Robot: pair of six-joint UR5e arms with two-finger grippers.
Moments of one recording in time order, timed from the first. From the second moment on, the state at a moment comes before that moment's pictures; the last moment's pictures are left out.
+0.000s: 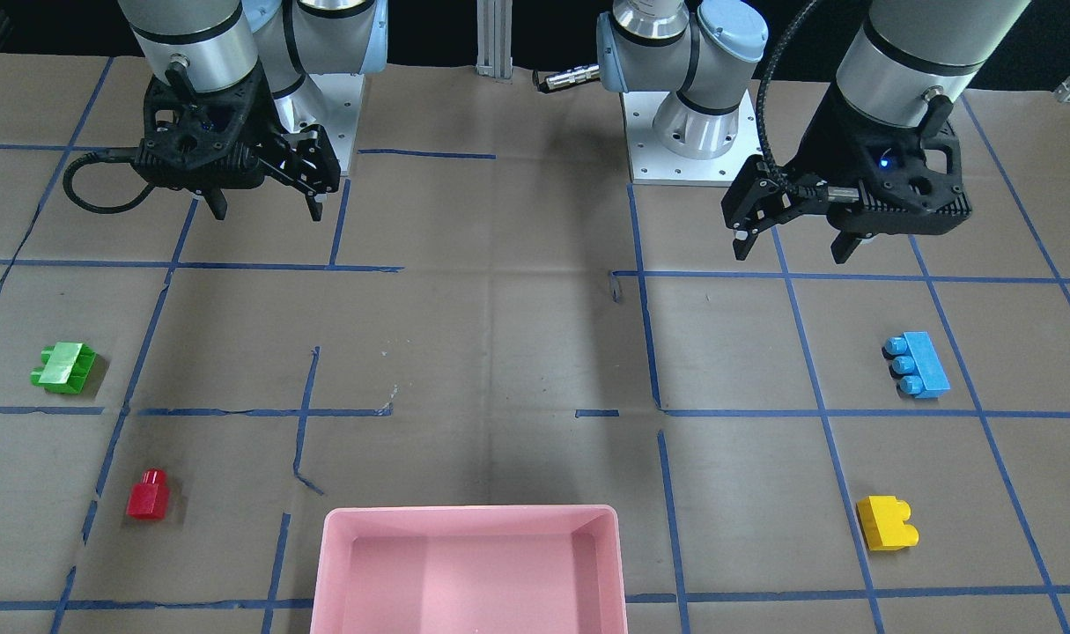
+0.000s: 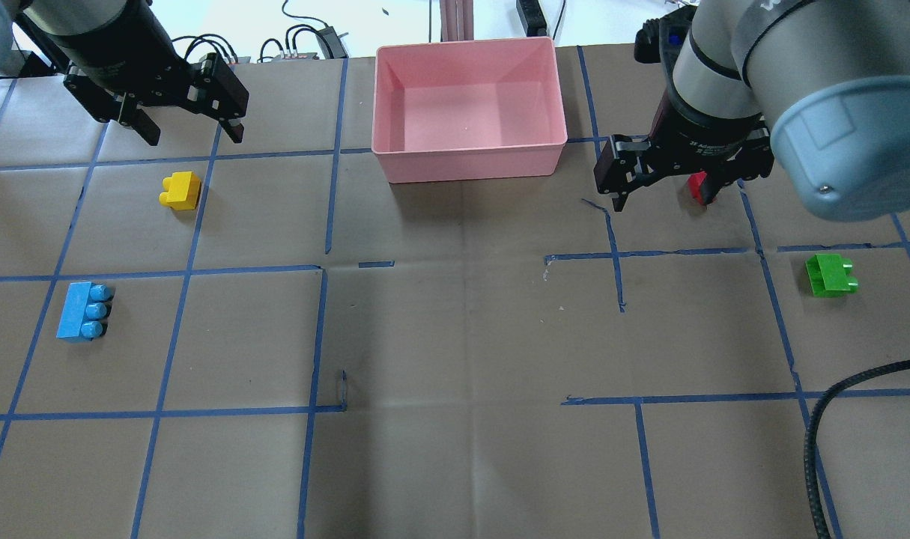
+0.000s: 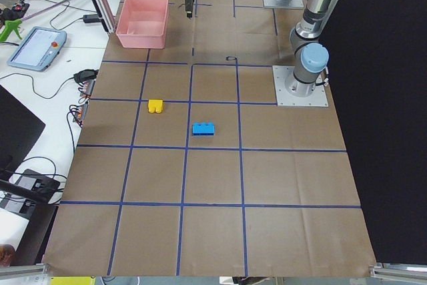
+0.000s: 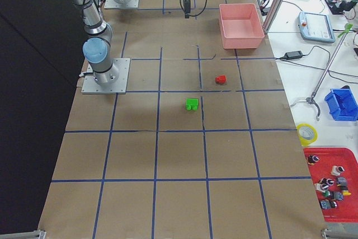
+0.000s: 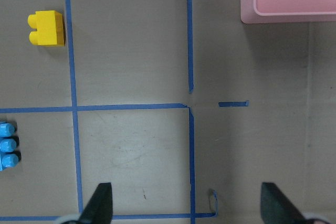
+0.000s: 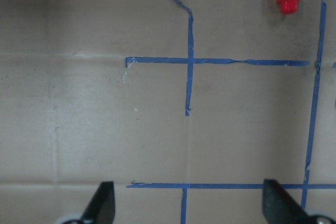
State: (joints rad) left arm -1.51 -1.63 -1.44 -1.58 1.57 0.09; right arm 1.65 -1.63 1.67 -1.64 -1.60 0.04
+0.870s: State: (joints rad) left arm -1.15 -1.61 -1.48 -1.58 1.58 0.38; right arm 1.65 -1.62 1.67 -1.64 -1.61 0.03
